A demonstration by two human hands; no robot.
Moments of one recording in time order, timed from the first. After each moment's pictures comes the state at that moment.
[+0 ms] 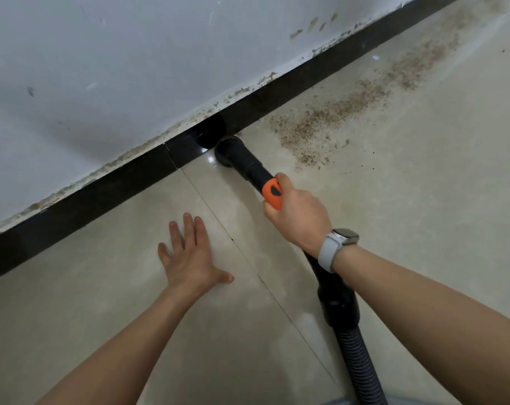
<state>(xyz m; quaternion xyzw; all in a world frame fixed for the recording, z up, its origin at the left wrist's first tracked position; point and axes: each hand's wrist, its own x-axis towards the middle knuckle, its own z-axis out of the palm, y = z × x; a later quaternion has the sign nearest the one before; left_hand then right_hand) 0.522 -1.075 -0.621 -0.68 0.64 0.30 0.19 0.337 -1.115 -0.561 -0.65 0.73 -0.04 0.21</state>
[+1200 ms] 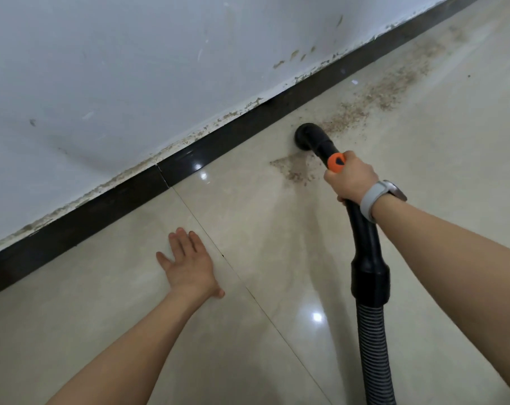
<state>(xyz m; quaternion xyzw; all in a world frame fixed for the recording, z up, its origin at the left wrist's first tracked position) 0.502 -1.092 -0.607 -0.65 0.64 0.26 0.31 0.228 -1.174 -0.530 -0.46 0.85 -0.07 0.25</state>
